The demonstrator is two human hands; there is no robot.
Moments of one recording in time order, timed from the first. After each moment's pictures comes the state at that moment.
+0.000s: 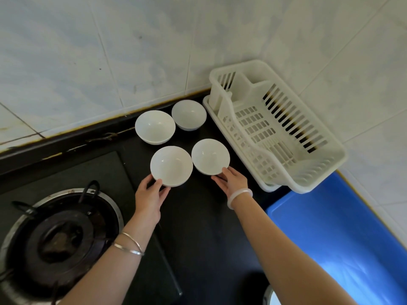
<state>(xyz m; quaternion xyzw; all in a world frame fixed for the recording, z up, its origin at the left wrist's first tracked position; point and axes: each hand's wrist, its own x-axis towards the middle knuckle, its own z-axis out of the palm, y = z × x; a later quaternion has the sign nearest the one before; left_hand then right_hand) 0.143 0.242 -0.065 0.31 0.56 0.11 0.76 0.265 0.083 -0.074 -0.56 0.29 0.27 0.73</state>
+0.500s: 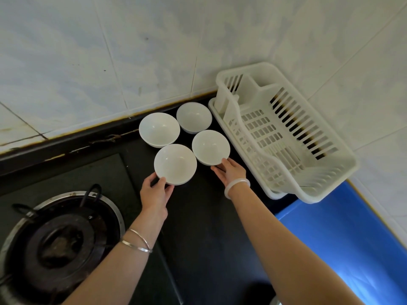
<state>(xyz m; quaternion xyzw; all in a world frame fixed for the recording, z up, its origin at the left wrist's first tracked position) 0.165 0.244 -0.058 0.28 0.60 0.13 0.74 0.296 0.118 -0.077 -0.56 0.30 0.25 0.73</state>
